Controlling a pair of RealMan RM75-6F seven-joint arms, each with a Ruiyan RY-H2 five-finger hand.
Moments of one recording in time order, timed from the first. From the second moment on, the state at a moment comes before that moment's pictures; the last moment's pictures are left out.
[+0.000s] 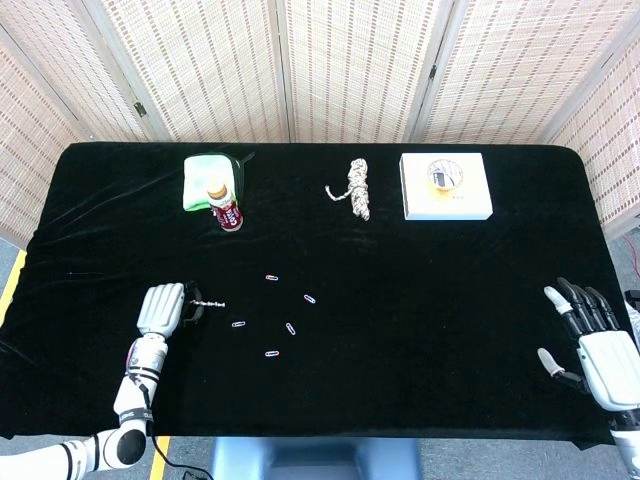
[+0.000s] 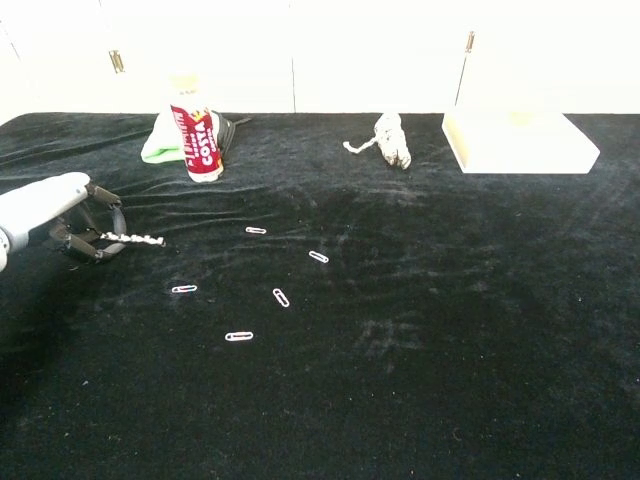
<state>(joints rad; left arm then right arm) -0.55 -1.62 -0.19 -1.44 0.97 1.15 0.33 0.05 -1.05 0.01 -1.57 -1.66 1.57 0.15</state>
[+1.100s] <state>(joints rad) -0.54 -1.75 -0.16 -1.40 0.98 1.16 0.43 -0.04 -1.03 -0.06 -1.43 -1.84 1.85 0.40</state>
